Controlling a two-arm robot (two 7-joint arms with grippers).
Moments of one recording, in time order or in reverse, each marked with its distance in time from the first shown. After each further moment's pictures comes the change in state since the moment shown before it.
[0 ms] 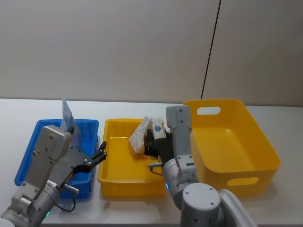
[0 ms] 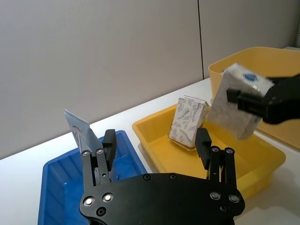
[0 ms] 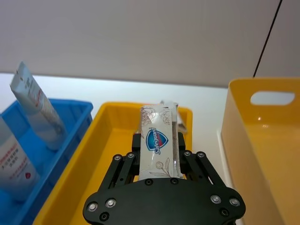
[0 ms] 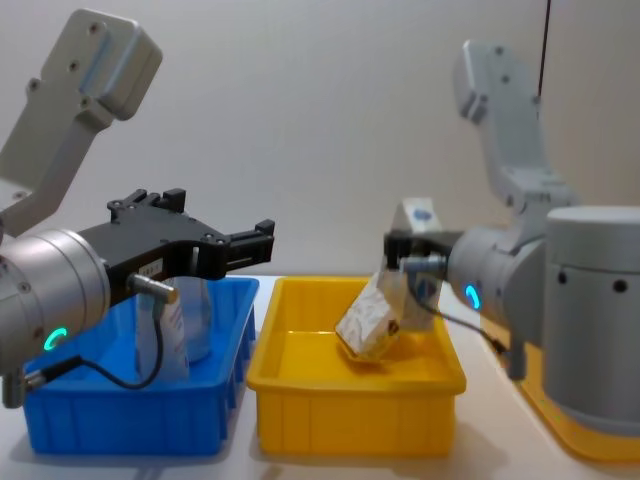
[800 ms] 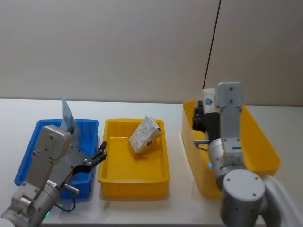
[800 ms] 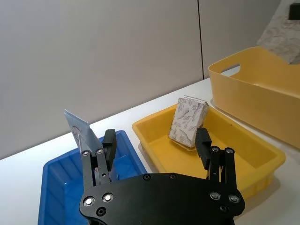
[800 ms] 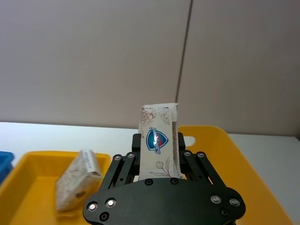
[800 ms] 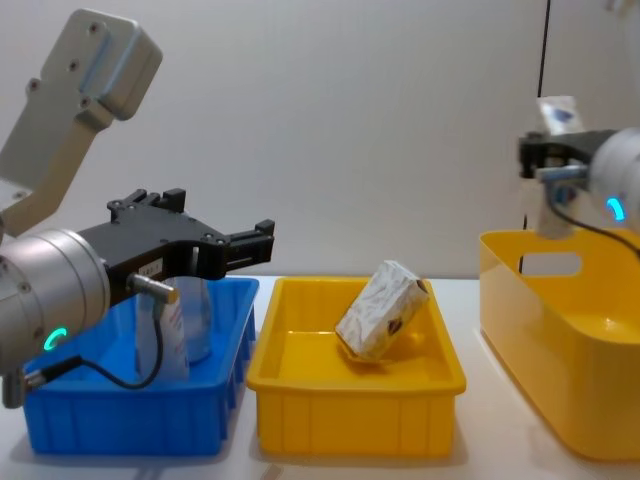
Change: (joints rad) left arm 0.000 0.000 0.000 0.000 0.000 0.000 0.000; right arm -0.038 0.084 0.096 -0.198 -0.101 0.007 -0.080
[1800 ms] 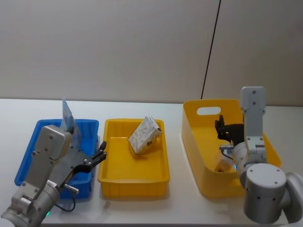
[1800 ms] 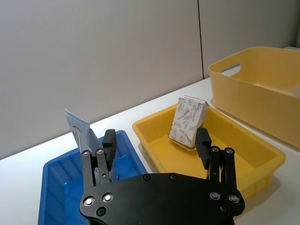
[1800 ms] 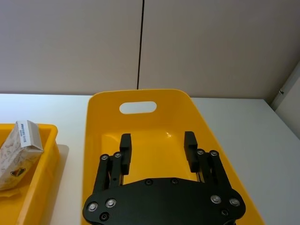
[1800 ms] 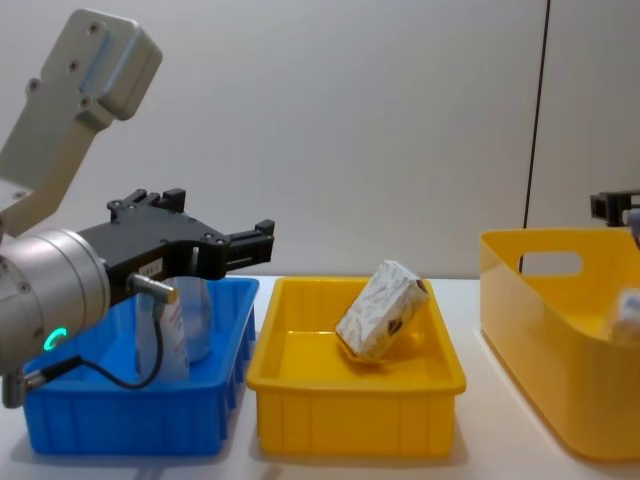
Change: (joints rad) left arm 0.000 0.000 0.000 0.000 0.000 0.000 0.000; right arm 0.028 0.028 0.115 0.049 0.013 0.145 0.027
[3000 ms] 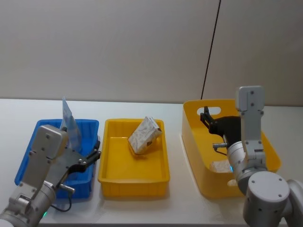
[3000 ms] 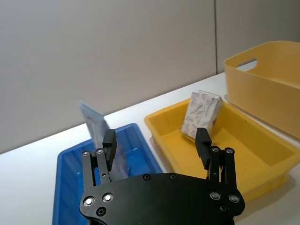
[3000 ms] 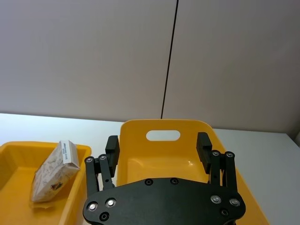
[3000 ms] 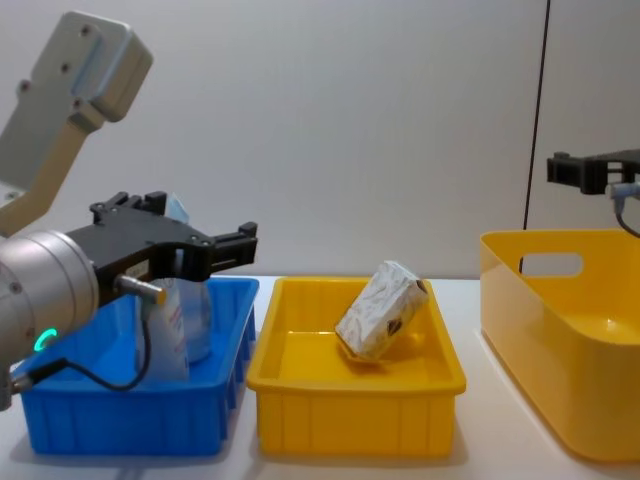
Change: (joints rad) left arm 0.018 -0.009 -0.021 -0.015 0.019 0.037 0.045; right arm -0.050 0.014 -0.024 -0.060 -0.010 -0.144 0.083
